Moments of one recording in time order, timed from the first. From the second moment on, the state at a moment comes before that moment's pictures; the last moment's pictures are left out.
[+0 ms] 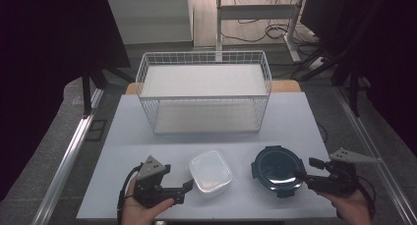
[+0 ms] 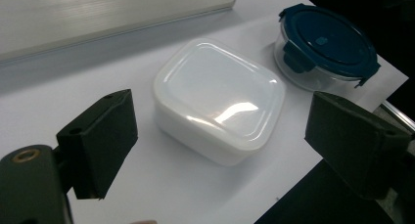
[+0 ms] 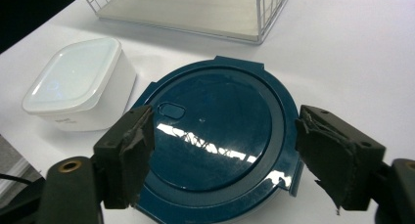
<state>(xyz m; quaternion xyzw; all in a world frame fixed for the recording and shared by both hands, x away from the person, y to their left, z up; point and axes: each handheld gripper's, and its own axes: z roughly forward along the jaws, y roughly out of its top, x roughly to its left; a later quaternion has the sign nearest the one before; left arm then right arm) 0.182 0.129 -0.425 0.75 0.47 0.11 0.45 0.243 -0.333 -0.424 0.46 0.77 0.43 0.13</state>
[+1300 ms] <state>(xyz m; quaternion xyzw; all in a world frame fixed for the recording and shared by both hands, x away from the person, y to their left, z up) 0.271 -0.045 -0.445 0.76 0.49 -0.08 0.42 0.265 -0.357 -0.446 0.50 0.75 0.43 0.04</state>
